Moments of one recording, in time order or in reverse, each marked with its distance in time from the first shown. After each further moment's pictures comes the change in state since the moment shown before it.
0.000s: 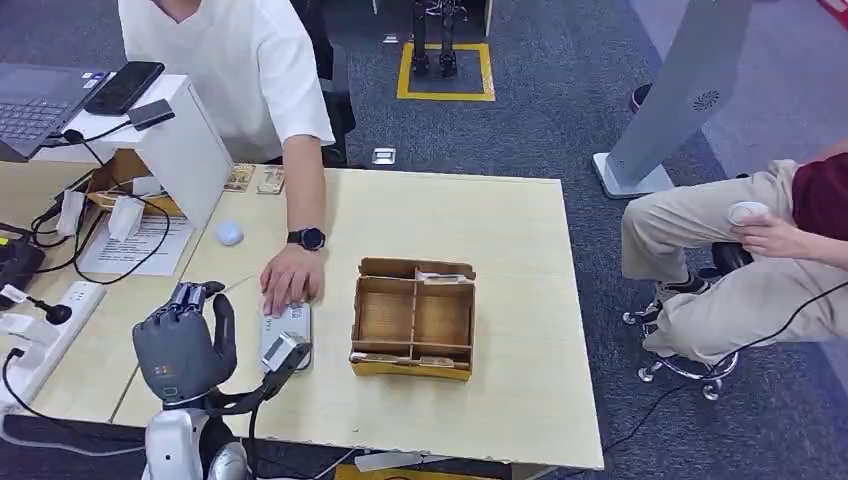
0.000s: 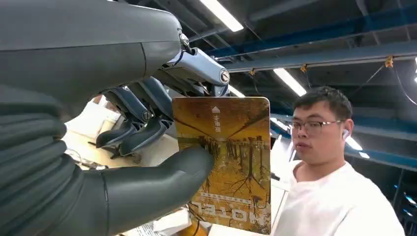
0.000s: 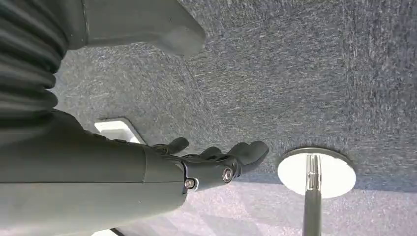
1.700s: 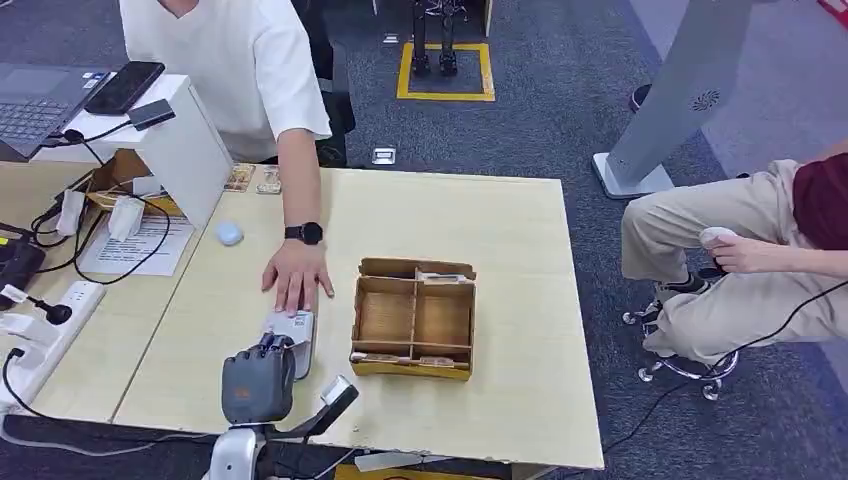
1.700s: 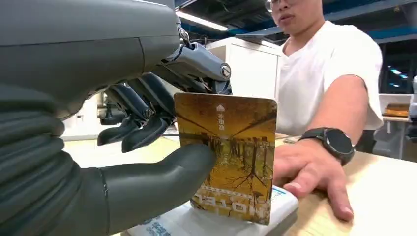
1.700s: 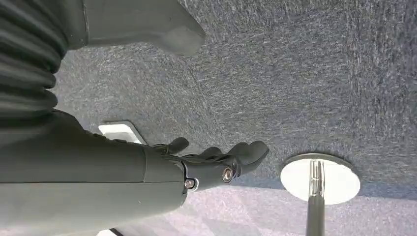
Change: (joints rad) left arm -0.060 0.046 -0.134 0.494 -0.001 -0.002 0.101; right arm -0.006 0.013 0.000 0.000 0.010 0.000 0.023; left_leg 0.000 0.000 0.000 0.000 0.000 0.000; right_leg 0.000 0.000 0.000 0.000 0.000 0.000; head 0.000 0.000
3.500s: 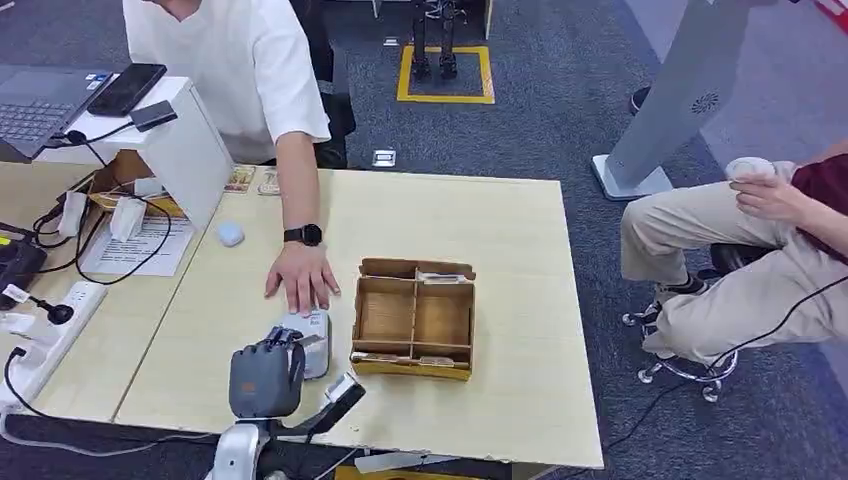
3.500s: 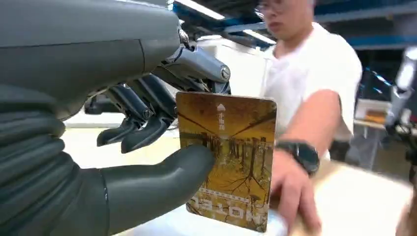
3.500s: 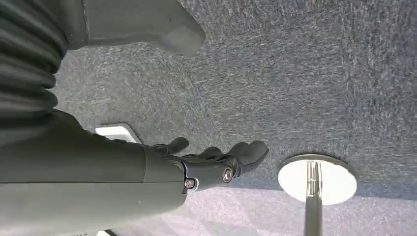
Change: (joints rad) left arm 0.006 -0.013 -0.019 -0.083 0.136 0.003 -0.113; right arm 0.000 0.003 0.000 -0.001 -0.010 0.000 -0.014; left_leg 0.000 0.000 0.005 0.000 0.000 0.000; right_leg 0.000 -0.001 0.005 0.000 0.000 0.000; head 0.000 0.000
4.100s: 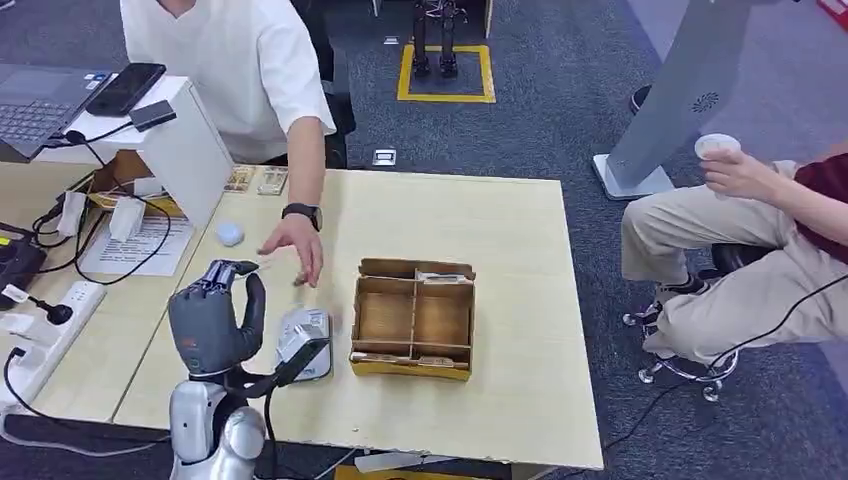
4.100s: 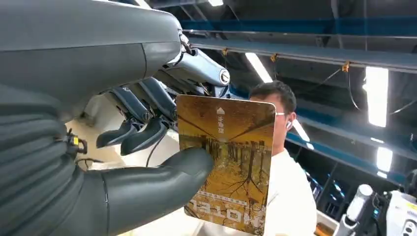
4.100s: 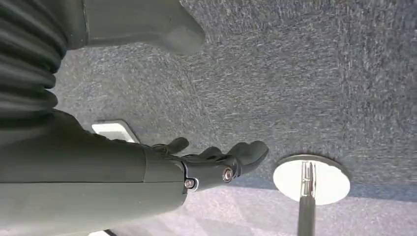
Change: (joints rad) left arm -0.079 -0.178 0.287 -0.260 0.109 -0.002 -0.428; right arm -0.011 0.000 0.011 0.001 0.019 0.000 0.012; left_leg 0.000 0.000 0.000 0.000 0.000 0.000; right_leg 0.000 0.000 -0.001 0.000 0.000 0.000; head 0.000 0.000
